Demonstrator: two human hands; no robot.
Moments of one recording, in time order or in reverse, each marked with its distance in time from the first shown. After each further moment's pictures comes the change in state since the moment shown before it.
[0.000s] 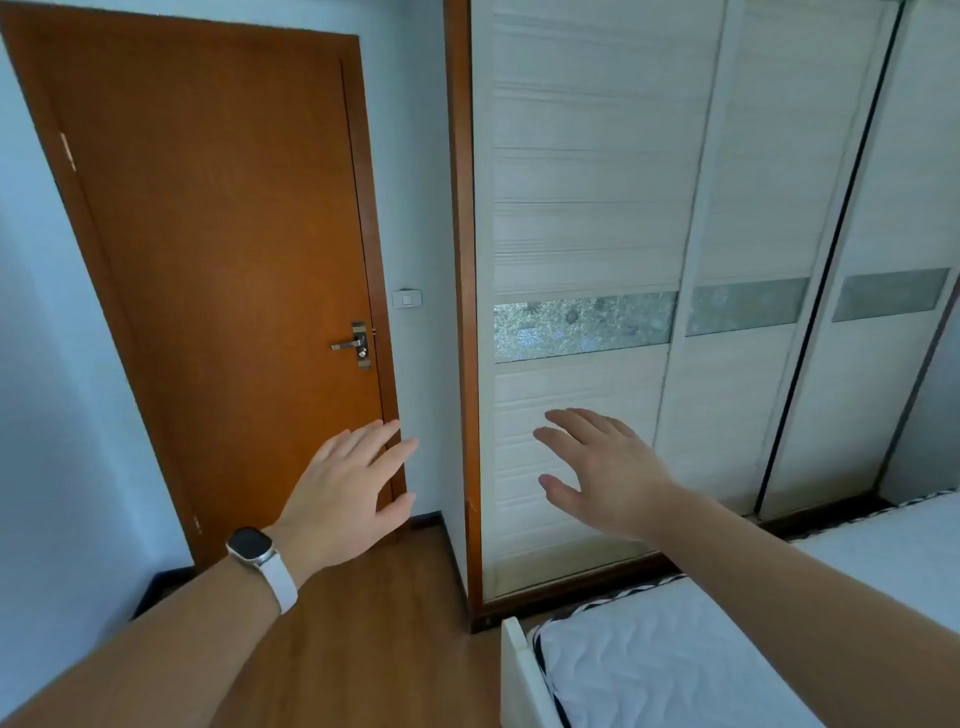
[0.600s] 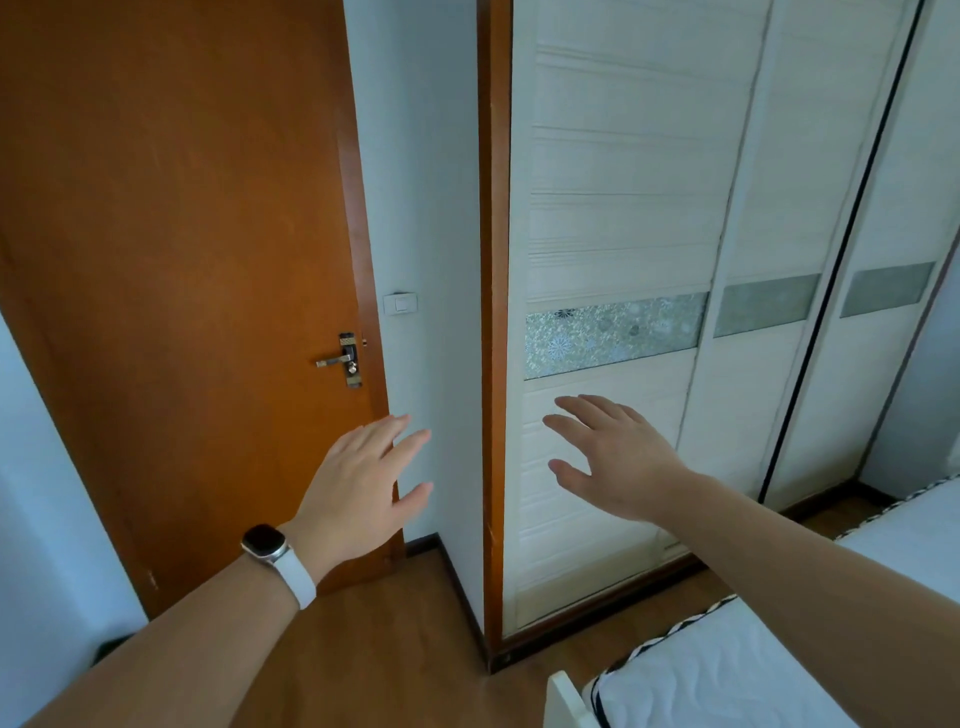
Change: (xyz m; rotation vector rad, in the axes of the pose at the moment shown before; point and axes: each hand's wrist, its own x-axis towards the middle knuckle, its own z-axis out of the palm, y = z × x) left_hand 0.113 -0.180 0.094 -0.136 -0.032 0.033; right_hand 0.201 -0.040 0.074 -0.055 -0.075 0.127
